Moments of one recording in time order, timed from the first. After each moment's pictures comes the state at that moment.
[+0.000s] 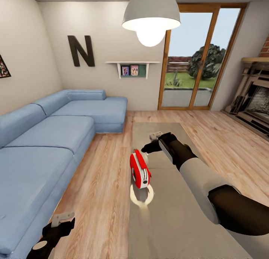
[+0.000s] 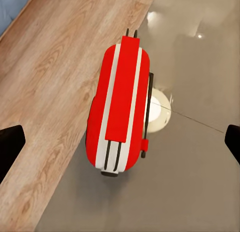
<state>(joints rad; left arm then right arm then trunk) -0.16 0.08 0.17 -1.04 0.01 0.22 0.05 -1.18 0.10 0.31 -0.55 -0.02 0.77 0.23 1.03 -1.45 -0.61</state>
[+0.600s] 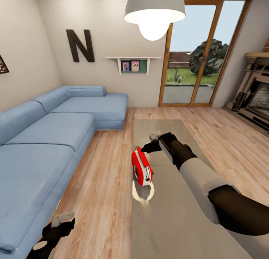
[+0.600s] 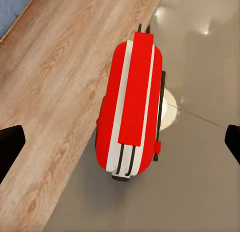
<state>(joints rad) -0.16 0.08 0.17 -1.04 0.01 0.22 0.05 -1.18 0.10 0.31 -0.55 -0.02 0.76 0.24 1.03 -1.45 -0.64</state>
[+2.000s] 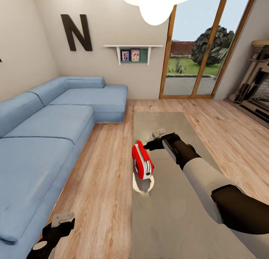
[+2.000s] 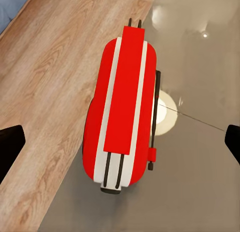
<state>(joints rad) -0.16 0.08 0.17 -1.04 0.01 0.22 0.05 -1.18 0.07 0.31 -0.55 -0.04 0.66 0.24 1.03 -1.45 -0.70</state>
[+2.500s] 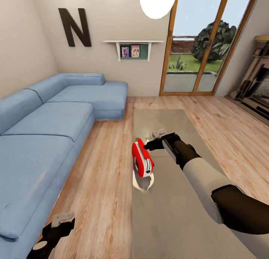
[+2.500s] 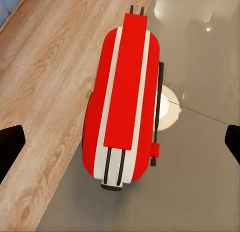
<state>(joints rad) -0.16 0.08 0.17 -1.04 0.01 0.22 0.05 -1.18 0.07 0.31 -0.55 -0.04 0.66 0.24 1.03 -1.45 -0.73</state>
